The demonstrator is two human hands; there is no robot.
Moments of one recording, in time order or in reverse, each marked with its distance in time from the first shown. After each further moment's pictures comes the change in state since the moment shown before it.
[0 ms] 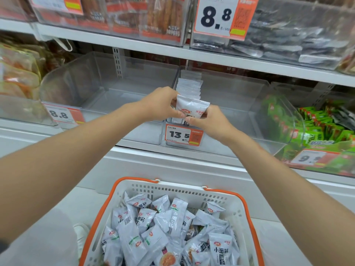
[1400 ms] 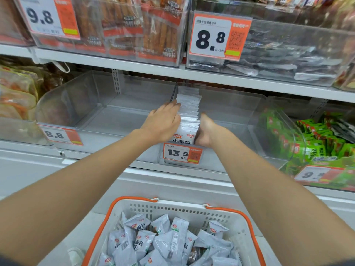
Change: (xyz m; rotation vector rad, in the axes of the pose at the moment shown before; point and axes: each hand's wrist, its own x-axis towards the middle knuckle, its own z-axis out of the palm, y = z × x) left_hand 0.020 -0.013 0.024 0.285 0.147 -0.034; right_hand 0.070 0.009 0.007 0.739 0.010 0.668
